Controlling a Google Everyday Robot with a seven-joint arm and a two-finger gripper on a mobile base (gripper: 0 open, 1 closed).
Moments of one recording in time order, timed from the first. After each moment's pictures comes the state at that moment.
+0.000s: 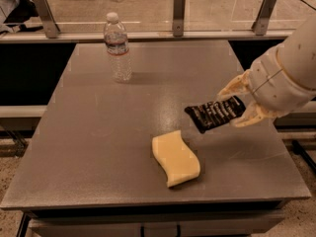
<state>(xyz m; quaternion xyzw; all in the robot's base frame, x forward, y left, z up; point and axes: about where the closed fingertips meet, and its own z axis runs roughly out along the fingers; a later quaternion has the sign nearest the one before) 0.432 -0.160 0.920 -0.83 0.52 -0.06 0.19</state>
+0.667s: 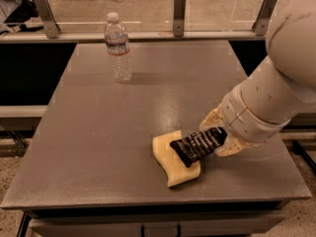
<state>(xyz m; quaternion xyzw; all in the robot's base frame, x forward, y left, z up) 0.404 -0.134 0.867 -0.86 0.49 -0.05 0.14</state>
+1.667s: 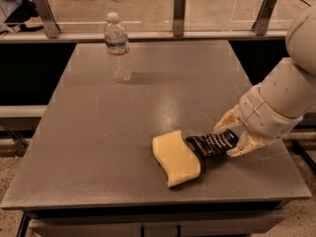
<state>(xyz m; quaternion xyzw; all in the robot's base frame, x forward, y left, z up) 0.413 -0.168 0.842 -0.83 0.54 0.03 0.14</state>
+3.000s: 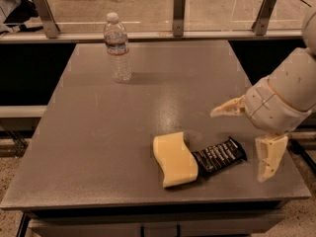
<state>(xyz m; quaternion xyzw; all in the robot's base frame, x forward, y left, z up) 0.411 -0.171 0.858 -0.83 0.53 0.05 0.16</state>
